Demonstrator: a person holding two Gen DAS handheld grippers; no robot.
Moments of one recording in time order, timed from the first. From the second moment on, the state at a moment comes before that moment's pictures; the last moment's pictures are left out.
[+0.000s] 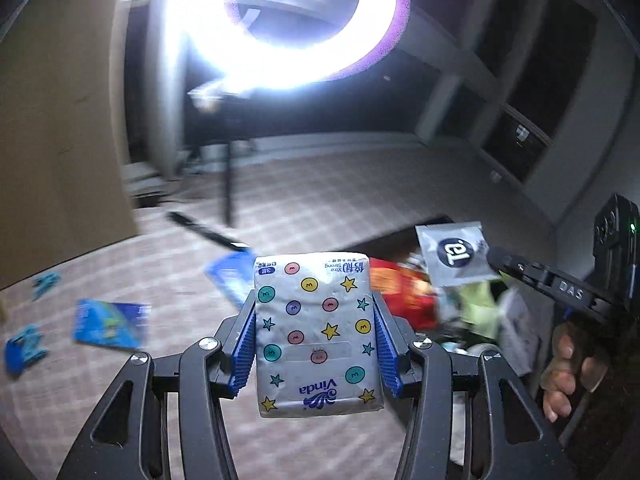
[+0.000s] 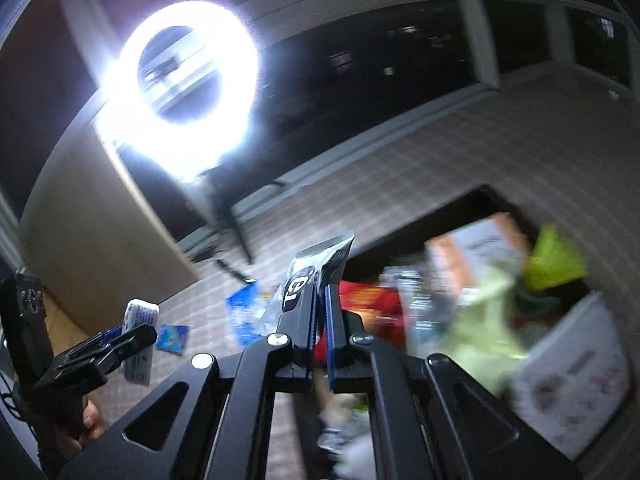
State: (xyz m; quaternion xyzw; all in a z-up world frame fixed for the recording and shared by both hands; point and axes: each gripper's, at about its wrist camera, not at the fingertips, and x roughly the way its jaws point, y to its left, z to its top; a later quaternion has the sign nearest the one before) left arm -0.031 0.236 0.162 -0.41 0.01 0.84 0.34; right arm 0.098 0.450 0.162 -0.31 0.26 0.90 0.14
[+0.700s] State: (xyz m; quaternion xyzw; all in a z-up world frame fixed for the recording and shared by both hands) left arm 0.011 0.352 0.158 -0.41 0.08 0.81 0.41; right arm 0.164 0.496 0.175 -0.29 0.23 0.90 0.25
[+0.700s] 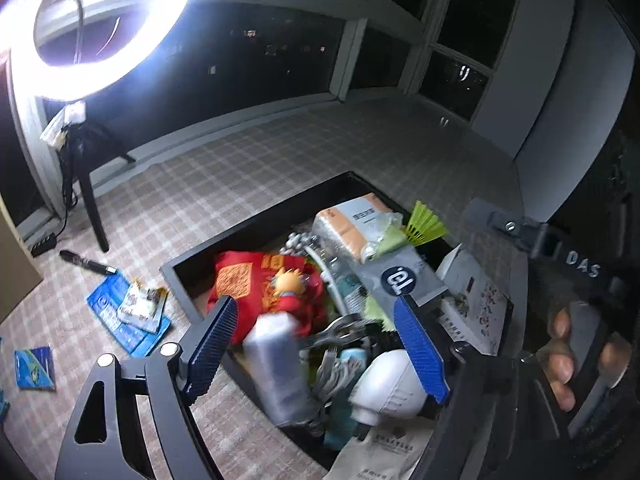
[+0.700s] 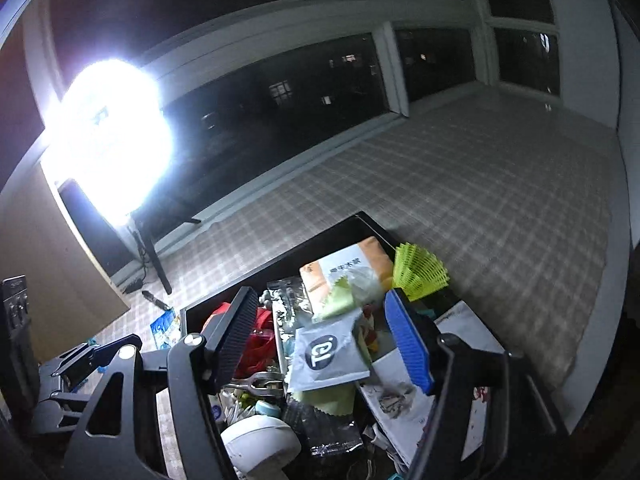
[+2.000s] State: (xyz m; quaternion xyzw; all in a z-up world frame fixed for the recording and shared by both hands) left arm -0.195 -0.020 0.081 -0.45 0.08 0.87 0.17; right arm -0.178 0.279 0.086 -0.46 -0.05 0.88 -0.06
